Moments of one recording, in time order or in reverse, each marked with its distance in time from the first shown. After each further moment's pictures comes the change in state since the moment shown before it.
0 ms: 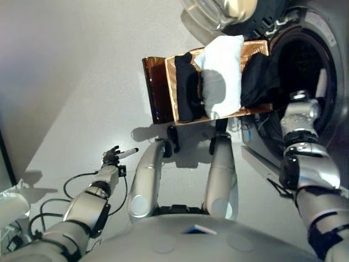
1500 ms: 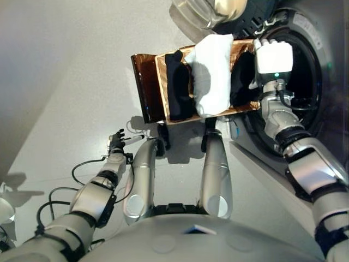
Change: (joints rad) left arm -0.090 -0.047 -0.002 -0.010 0.109 -0.061 0.074; right arm -0.109 -0.137 0.805 0.029 -1.942 0.539 0.036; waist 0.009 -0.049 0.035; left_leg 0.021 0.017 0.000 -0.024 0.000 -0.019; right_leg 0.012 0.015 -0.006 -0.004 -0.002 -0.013
